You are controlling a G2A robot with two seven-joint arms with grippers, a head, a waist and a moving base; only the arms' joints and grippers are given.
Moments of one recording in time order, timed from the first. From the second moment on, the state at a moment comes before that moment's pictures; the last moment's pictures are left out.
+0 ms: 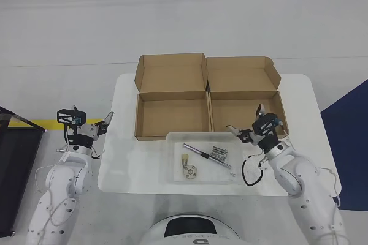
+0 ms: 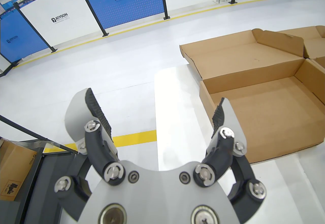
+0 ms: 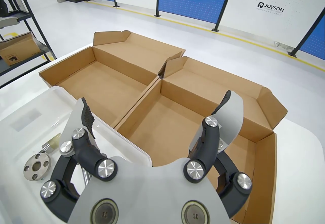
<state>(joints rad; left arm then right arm) 1.73 -1.15 -1.60 -1.80 1.33 0.00 0.00 -1.70 -1.14 1.51 -1.86 -1.29 -0.39 0.01</state>
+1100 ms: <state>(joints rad) 1.73 -1.15 -1.60 -1.80 1.33 0.00 0.00 -1.57 -1.10 1.25 -1.91 -1.23 -0.80 0.83</state>
